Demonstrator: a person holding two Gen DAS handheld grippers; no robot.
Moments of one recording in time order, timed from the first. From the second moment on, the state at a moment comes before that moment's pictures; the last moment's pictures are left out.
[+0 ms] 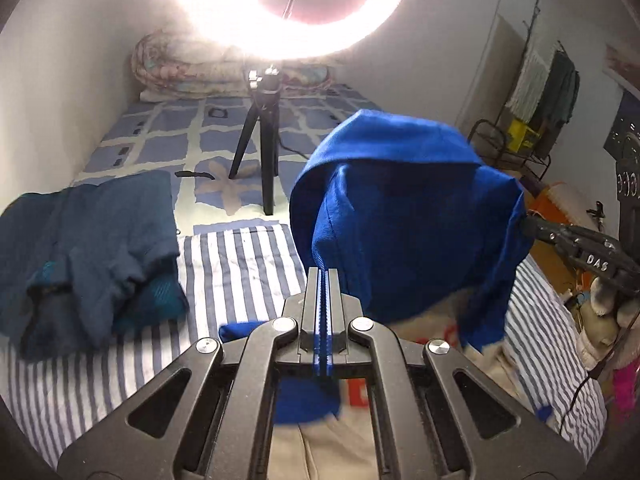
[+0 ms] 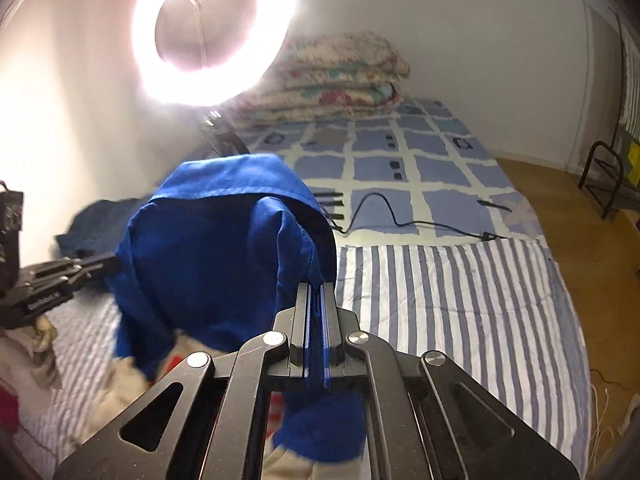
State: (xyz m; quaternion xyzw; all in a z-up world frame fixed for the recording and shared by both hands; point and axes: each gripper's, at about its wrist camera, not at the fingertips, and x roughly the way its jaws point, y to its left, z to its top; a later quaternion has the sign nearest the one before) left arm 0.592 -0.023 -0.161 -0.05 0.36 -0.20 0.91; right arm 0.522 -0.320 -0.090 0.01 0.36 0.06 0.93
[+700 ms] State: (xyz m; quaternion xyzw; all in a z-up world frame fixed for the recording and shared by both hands) left arm 0.338 0.006 -0.163 -0.06 0.34 -0.22 0.91; right arm 0.273 -0.298 -0.088 0.05 0.39 0.10 0.92
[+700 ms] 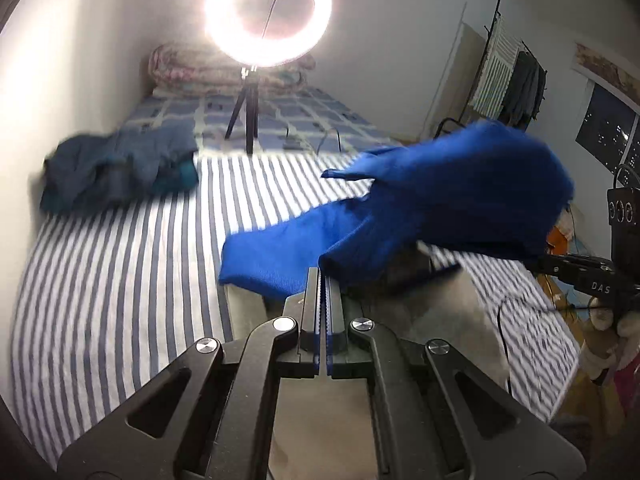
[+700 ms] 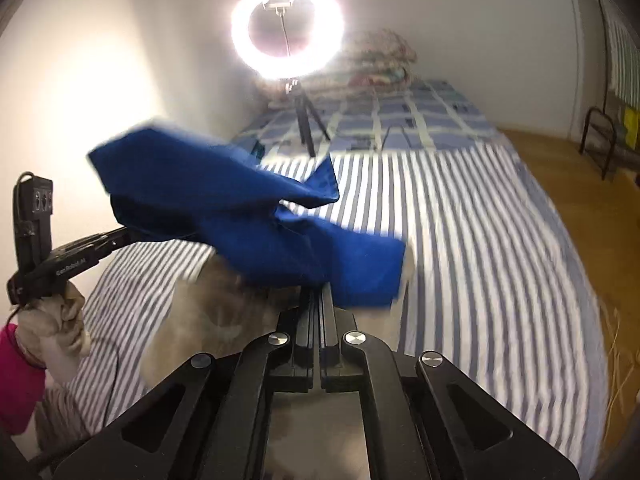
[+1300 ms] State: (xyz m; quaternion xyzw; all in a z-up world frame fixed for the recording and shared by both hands) left arm 0.327 0.068 -0.217 -0.25 0.43 -0.22 0.84; right arm 0.210 -0.347 -0.122 0.20 0.42 0.09 0.88
